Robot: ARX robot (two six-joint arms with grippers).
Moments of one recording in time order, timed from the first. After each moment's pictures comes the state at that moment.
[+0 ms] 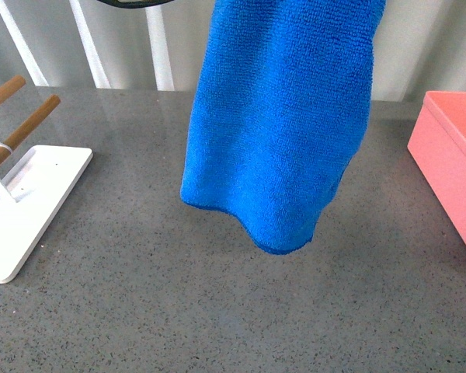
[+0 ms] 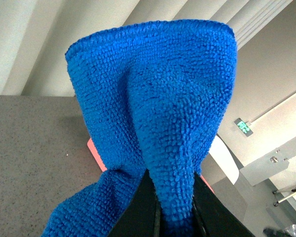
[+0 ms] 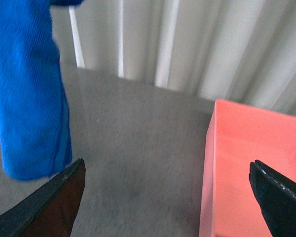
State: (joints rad) left arm -0.43 1.73 1.05 0.66 0.43 -0.58; right arm -0.03 0.59 0.15 0.28 -0.28 -0.15
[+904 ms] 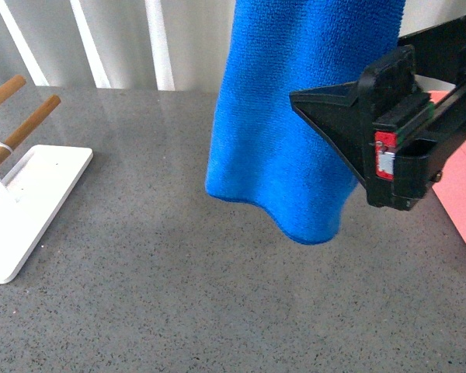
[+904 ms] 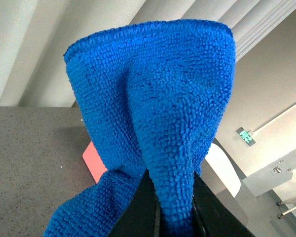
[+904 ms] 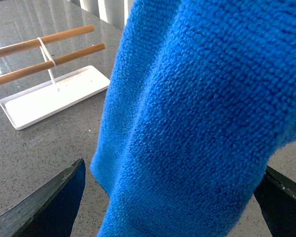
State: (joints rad) left arm -0.48 1.73 1.11 0.64 0.34 -0.60; right arm 0.34 1.44 0.54 0.60 -0.38 -0.22
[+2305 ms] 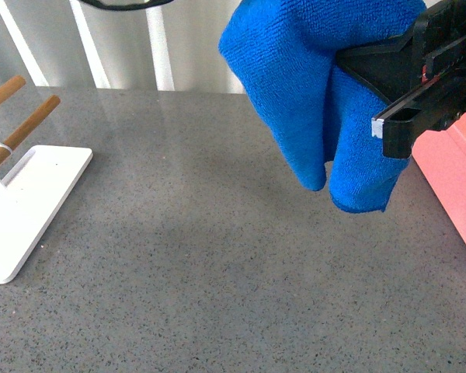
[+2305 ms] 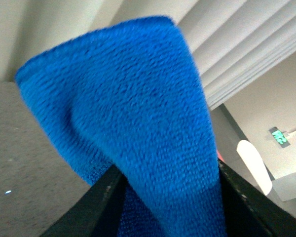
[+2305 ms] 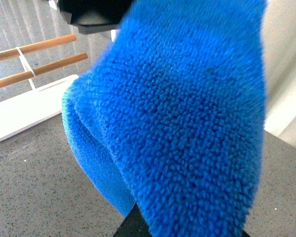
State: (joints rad) left arm -0.34 1.78 1.12 0.51 0.34 -0.54; right arm 0.29 1.51 0.58 0.67 -0.39 -0.22
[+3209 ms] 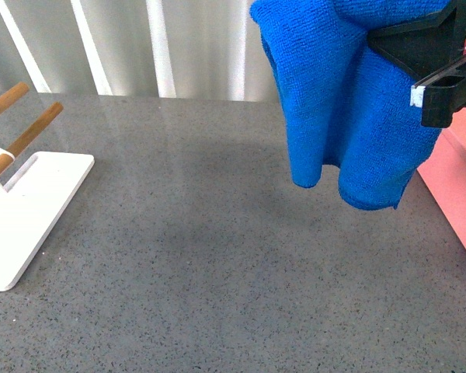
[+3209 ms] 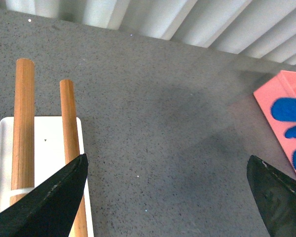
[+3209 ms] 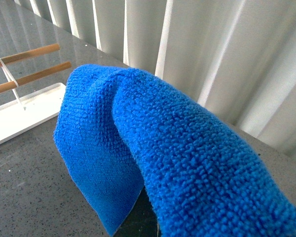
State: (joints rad) left arm 0.33 1.65 0.92 0.14 0.76 0.04; right arm 0.25 1.46 0.59 0.64 -0.38 -0.22
